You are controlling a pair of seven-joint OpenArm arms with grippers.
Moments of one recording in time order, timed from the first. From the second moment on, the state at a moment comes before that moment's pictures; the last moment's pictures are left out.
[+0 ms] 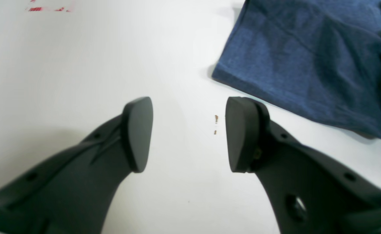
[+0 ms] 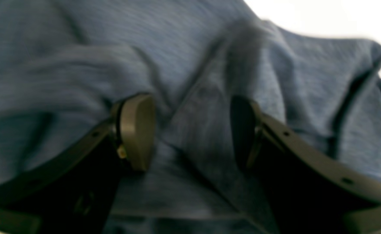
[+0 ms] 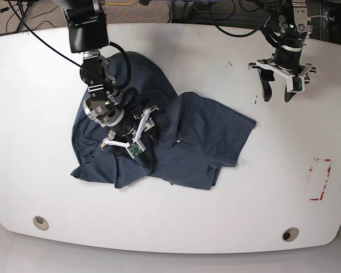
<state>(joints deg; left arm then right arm) 31.7 -9.3 -12.6 107.9 -13.2 -8.2 13.7 7.3 8.1 -7.5 76.8 -1.0 26.9 -25.2</state>
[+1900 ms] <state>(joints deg) 30.6 -9.4 -12.8 107.9 -13.2 -8.2 13.7 7.7 9.2 -1.8 79.4 -1.3 26.7 -27.3</state>
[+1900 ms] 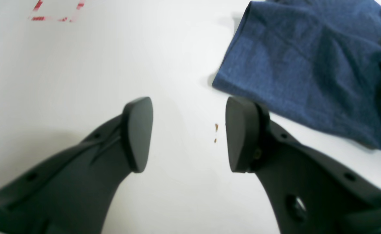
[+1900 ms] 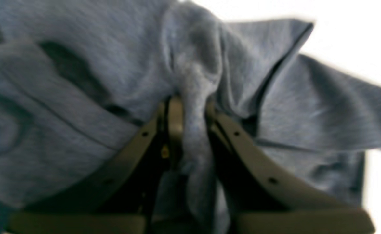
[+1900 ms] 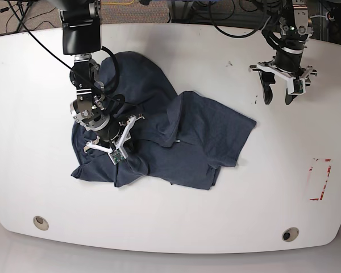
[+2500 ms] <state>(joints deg) 30.4 -9.6 -7.4 107.9 -13.2 -8.0 13.7 8.8 9.3 -2.1 102.0 -1.0 27.1 -36.4</state>
